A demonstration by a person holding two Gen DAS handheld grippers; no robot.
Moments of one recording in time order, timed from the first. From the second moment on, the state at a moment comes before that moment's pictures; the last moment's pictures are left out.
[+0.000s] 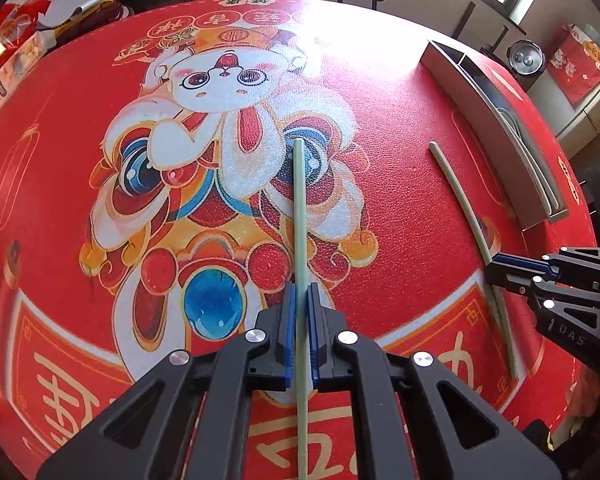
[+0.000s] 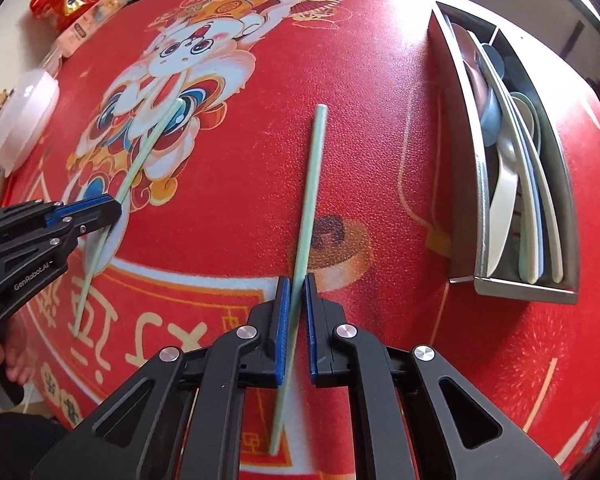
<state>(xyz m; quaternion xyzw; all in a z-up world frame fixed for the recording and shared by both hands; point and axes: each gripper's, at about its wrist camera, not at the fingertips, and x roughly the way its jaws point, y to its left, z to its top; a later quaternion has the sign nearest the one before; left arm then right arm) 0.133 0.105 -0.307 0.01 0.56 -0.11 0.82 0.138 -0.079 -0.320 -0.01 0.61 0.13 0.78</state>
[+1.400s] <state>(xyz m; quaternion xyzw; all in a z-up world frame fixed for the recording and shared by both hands) 0.142 0.116 -0.296 -0.05 0.57 -0.12 0.81 0.138 -0.100 -0.317 0.04 0.60 0.13 0.79</state>
